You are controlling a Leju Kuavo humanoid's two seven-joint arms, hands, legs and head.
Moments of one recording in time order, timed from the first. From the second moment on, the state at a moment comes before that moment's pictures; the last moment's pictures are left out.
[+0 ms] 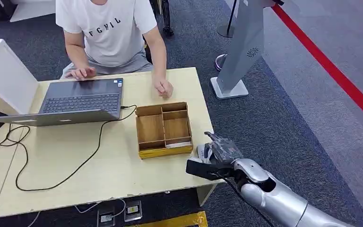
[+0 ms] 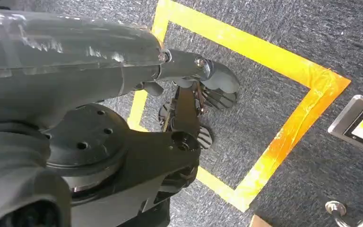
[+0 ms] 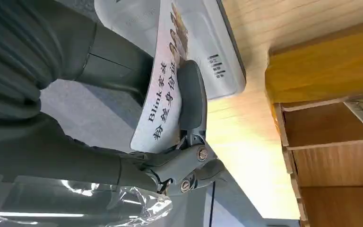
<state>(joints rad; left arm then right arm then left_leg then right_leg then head) -0.07 0.05 -0.84 -0.21 1.18 0.07 -0.27 -0.33 -0.49 0.81 -1.42 0.49 -0.05 0.36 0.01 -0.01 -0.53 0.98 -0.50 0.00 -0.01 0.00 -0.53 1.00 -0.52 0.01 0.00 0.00</state>
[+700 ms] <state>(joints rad) -0.07 0.05 -0.85 -0.21 1.17 0.07 -0.27 -0.32 -0.49 0.73 -1.31 0.48 -0.09 0.32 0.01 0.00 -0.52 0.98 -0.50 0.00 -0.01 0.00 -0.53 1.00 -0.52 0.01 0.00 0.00</state>
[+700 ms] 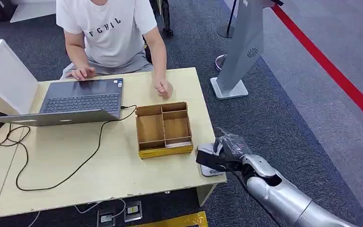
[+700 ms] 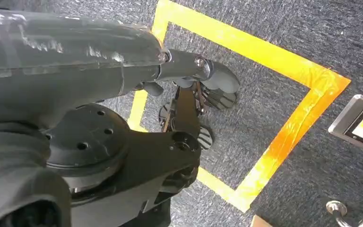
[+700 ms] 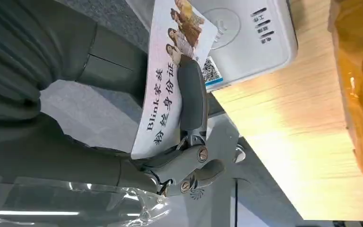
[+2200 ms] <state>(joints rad) -0.08 0.06 -0.88 -0.20 1.16 0.06 -0.27 -0.86 -0.43 0.91 -1.50 0.45 0.02 0.48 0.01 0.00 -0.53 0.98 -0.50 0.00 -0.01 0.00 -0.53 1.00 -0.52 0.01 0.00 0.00</state>
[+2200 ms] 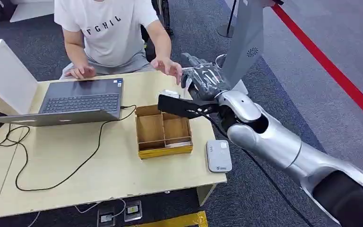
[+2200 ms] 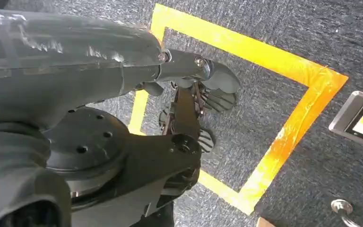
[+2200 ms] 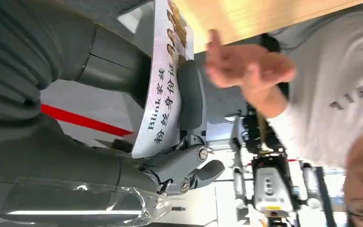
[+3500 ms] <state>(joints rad) -0.08 0.07 -0.89 -0.20 1.17 0.07 -0.26 -1.05 -0.26 1.22 -1.21 0.37 -0.07 0.44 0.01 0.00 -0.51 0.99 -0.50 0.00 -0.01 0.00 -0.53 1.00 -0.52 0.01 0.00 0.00</state>
